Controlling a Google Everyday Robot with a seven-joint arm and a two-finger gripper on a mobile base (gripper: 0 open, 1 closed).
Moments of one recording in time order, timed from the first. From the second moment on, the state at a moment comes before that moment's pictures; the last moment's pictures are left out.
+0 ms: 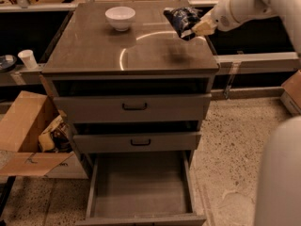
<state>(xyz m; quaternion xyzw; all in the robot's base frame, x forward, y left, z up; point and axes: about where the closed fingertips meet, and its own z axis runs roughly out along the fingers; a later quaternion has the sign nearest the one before) 0.784 -0.179 0.919 -0.46 0.77 0.08 0.44</state>
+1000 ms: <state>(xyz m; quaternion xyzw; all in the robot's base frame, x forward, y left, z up) 0.700 -0.161 0.941 -0.52 0.70 0.13 0.47</state>
